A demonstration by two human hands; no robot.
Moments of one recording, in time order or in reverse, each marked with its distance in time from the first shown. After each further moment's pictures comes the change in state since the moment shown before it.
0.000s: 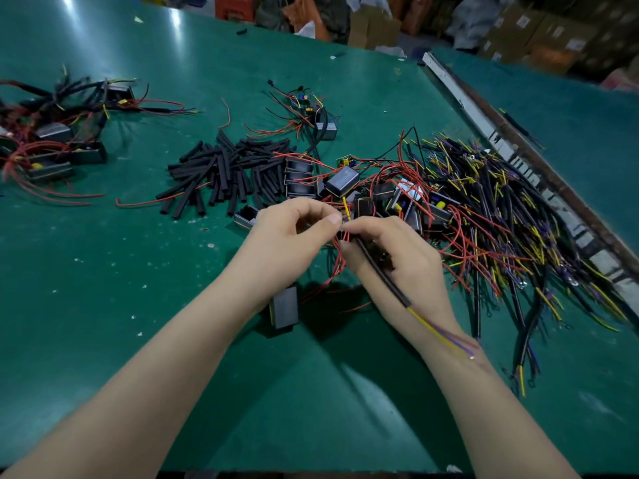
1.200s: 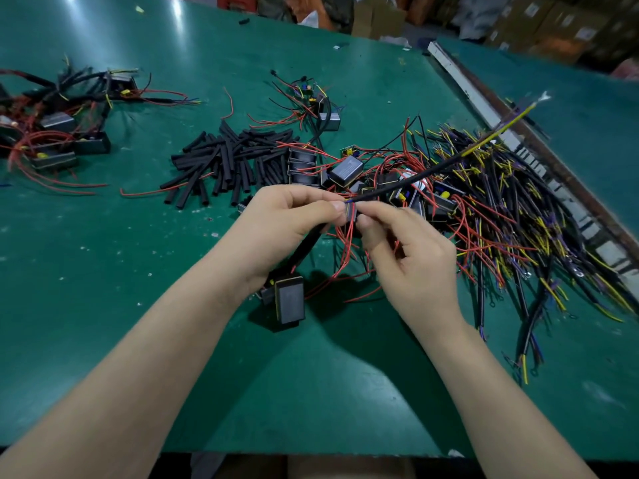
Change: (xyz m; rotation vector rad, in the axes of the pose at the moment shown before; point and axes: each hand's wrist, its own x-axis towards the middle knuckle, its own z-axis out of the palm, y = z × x) left_hand 0.001 0.009 -0.010 -0.212 -0.065 -0.071; right_hand 0.001 -0.003 0.000 -0.119 0.117 -0.062
